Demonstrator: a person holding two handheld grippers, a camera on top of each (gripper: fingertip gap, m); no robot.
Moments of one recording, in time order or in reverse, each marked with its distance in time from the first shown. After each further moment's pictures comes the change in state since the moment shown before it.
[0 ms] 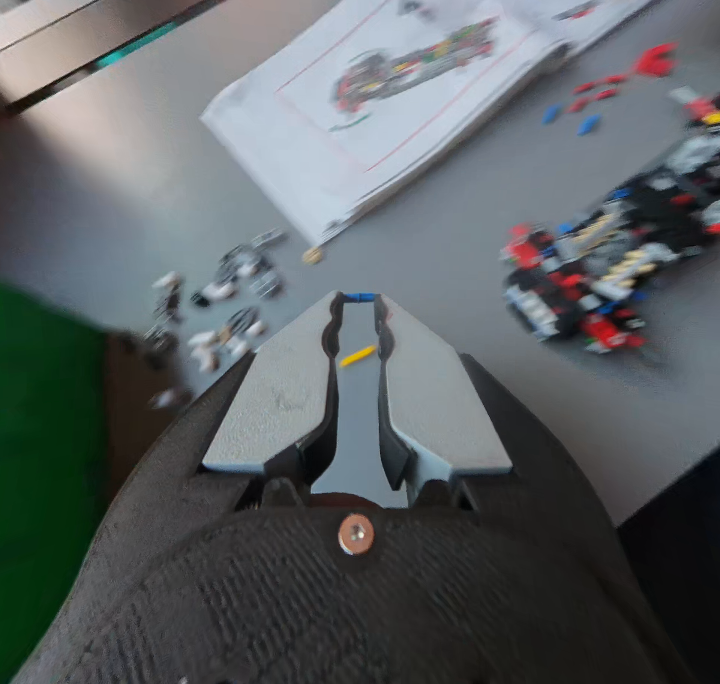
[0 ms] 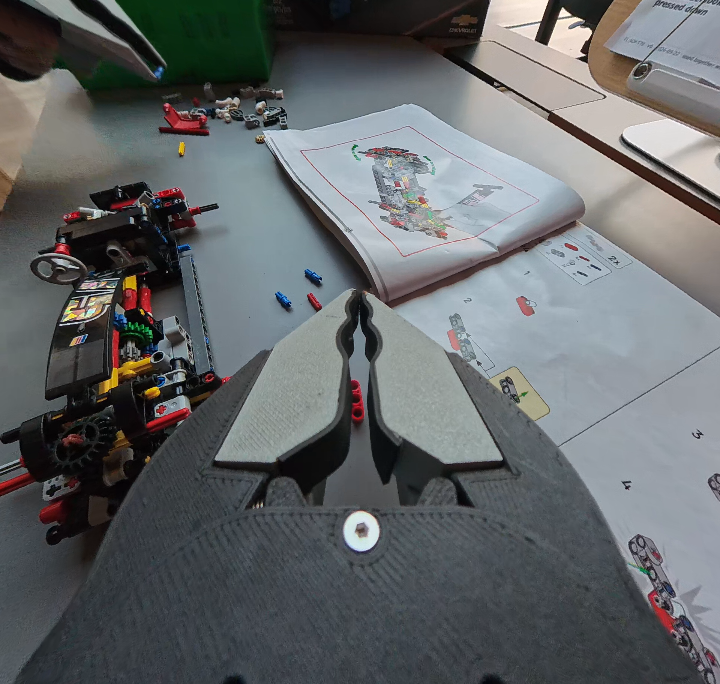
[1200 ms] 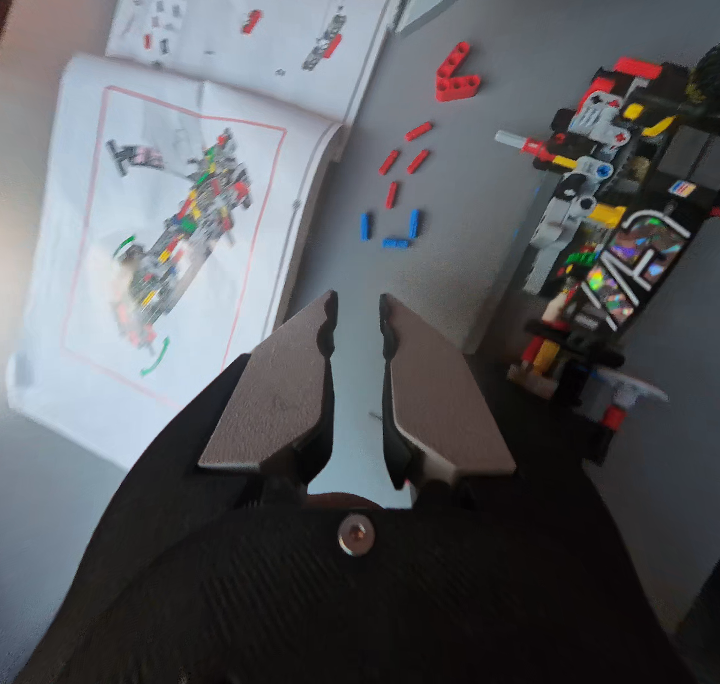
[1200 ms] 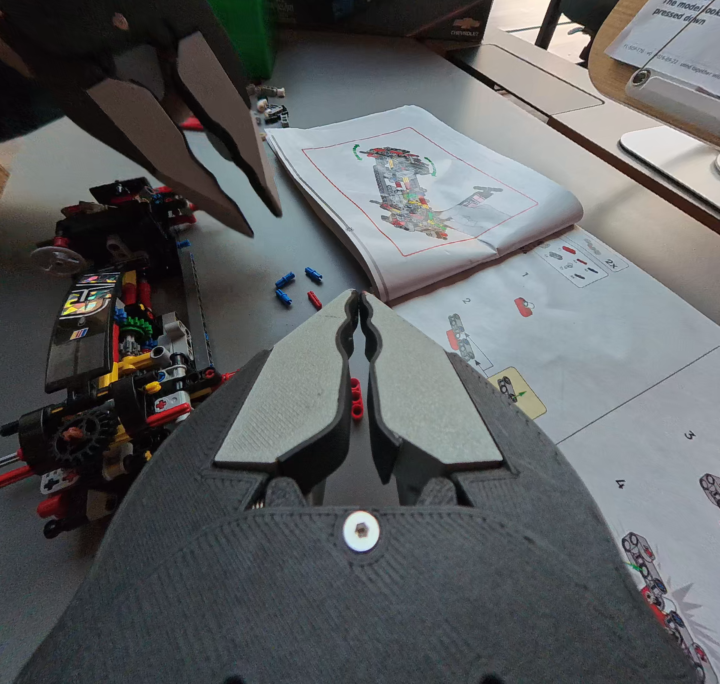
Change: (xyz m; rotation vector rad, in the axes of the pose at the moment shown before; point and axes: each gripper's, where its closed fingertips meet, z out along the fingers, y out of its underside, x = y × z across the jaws) left arm 0.130 -0.073 0.117 -0.199 0.271 0.443; right arm -0.001 0.000 -0.002 0.001 0.002 -0.019
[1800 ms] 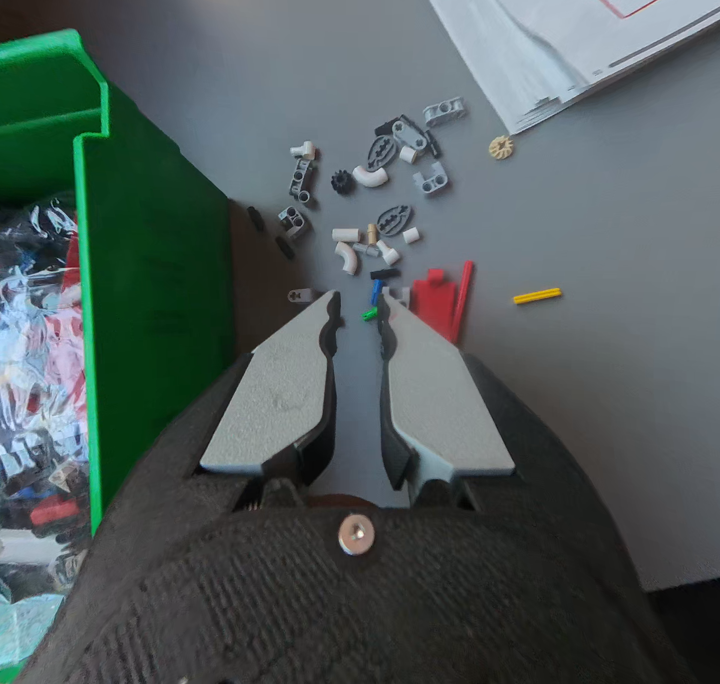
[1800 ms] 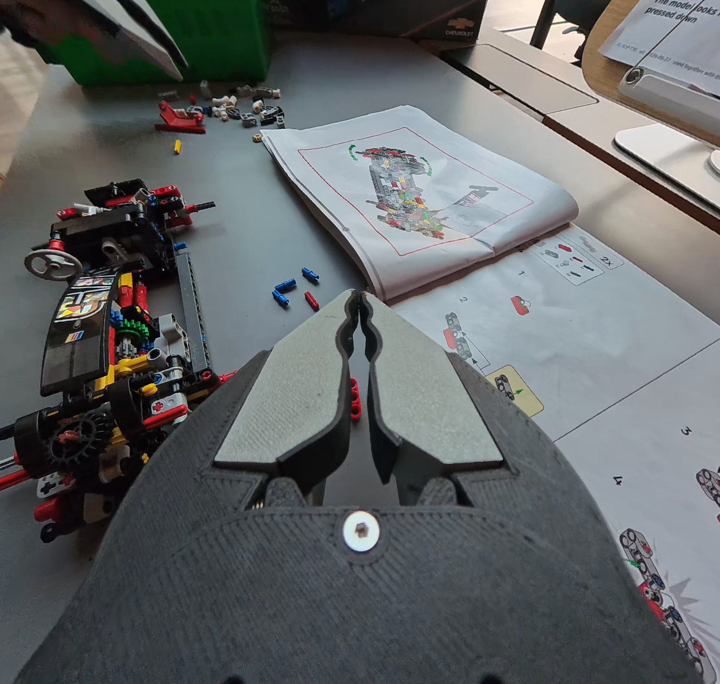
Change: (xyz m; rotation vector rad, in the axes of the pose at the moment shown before) left arm -0.108 0.238 -0.130 -0.121 -0.393 -0.619; right arm 0.002 0.000 0.000 0.001 0.010 0.007
